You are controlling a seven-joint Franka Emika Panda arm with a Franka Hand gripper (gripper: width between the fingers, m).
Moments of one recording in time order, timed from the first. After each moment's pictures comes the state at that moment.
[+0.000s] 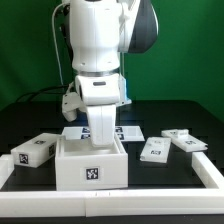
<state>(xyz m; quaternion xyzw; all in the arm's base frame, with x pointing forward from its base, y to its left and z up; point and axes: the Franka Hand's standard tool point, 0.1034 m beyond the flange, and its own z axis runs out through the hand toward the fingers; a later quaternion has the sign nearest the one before) 0.454 -0.034 0.028 -0.68 -0.73 0.04 0.05</state>
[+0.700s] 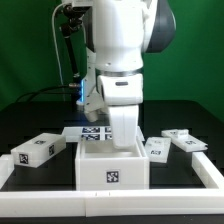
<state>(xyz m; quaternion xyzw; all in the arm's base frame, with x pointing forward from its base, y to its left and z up) 0.474 0.019 0.028 -0.71 -0.70 0.03 0.05</state>
